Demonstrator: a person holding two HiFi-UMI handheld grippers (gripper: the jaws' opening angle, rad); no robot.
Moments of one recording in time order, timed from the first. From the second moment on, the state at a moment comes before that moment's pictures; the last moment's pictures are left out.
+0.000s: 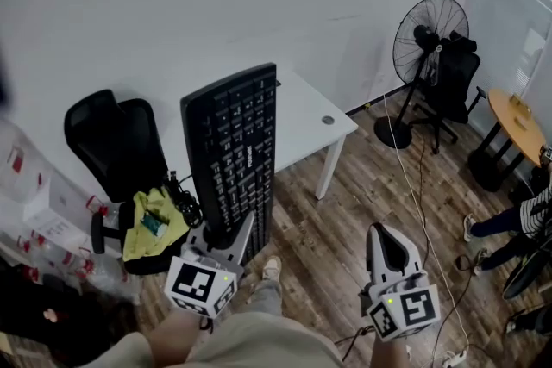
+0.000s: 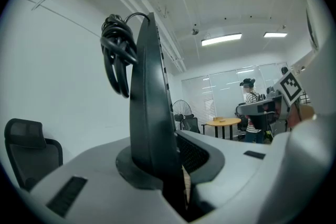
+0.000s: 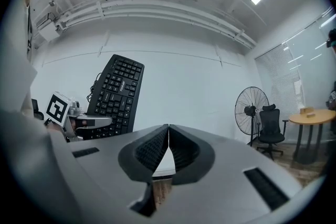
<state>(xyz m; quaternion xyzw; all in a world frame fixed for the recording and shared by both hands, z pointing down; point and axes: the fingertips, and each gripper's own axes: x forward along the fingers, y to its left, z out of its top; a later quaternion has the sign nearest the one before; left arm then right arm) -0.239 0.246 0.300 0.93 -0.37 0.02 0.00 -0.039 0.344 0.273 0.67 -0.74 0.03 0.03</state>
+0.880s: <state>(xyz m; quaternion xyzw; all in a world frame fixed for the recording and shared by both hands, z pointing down) -0.160 0.074 0.322 0.94 -0.33 0.08 -0.01 0.036 0.184 0.290 0.68 -0.73 0.05 0.02</state>
